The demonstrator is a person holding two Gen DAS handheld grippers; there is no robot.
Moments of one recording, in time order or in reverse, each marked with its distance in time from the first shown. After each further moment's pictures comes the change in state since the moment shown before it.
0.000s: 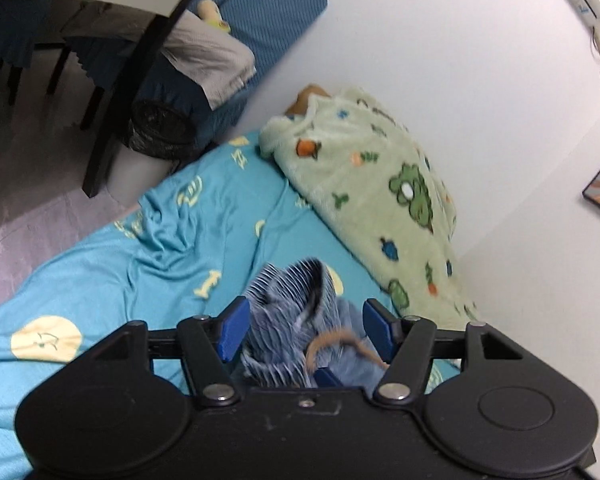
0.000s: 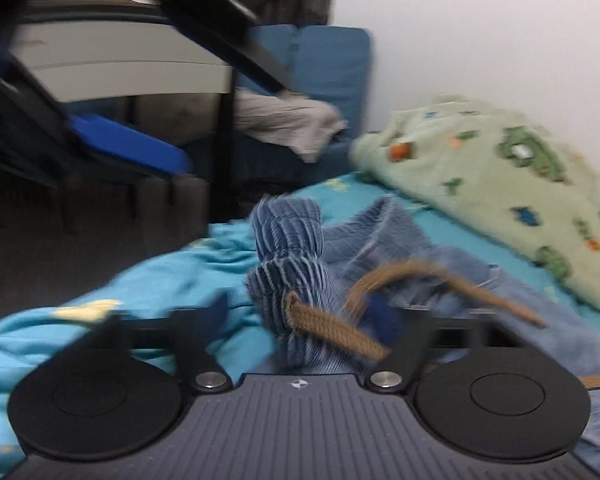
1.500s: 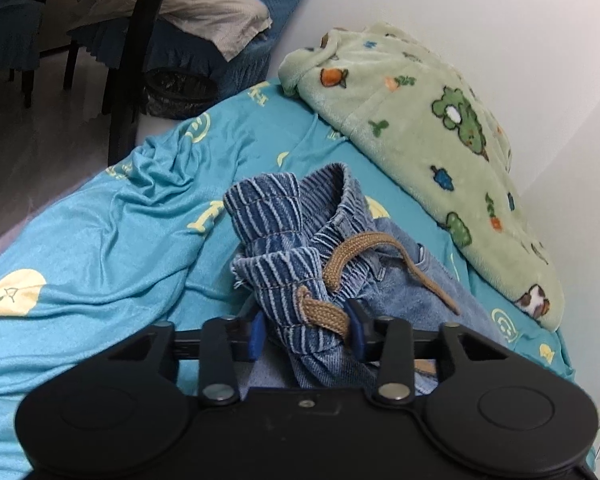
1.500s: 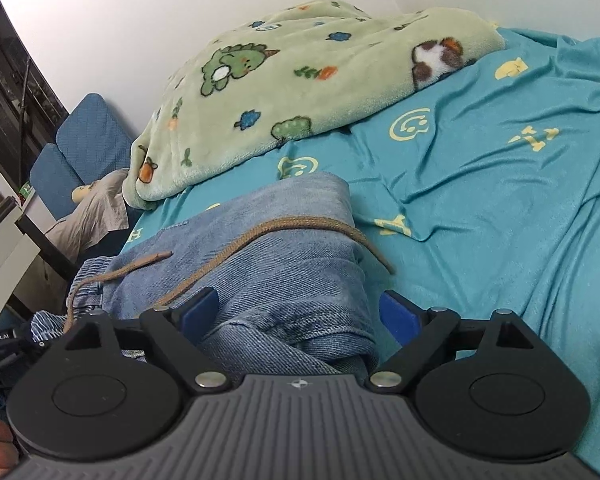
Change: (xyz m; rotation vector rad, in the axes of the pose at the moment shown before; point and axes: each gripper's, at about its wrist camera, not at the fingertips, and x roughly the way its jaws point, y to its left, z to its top) left arm 0.071 -0.032 -0.048 0.094 0.082 0.186; right arm -0.104 -0.192 -0.096 0.888 0.037 -0.288
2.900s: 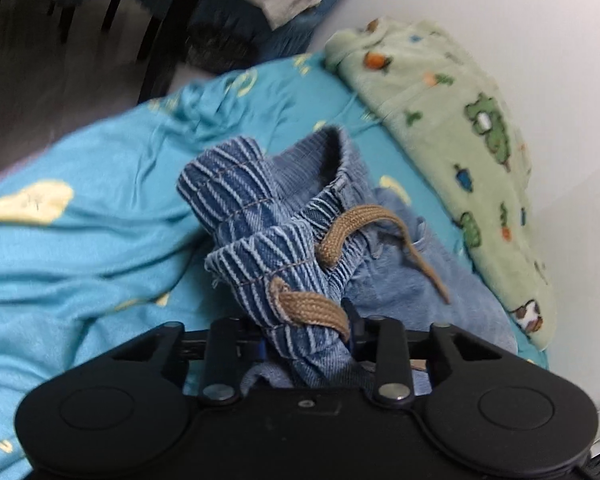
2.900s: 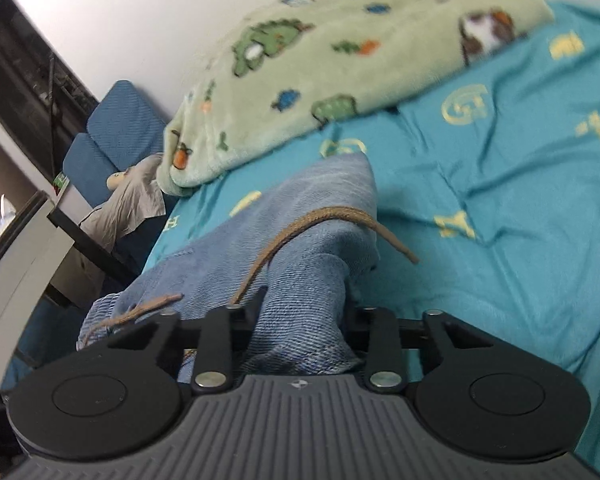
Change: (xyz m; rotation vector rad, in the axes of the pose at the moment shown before) left arm -0.013 0.019 -0.019 -0.179 0.061 0.006; right arm 0.024 0.009 0.022 0.004 0.073 0.137
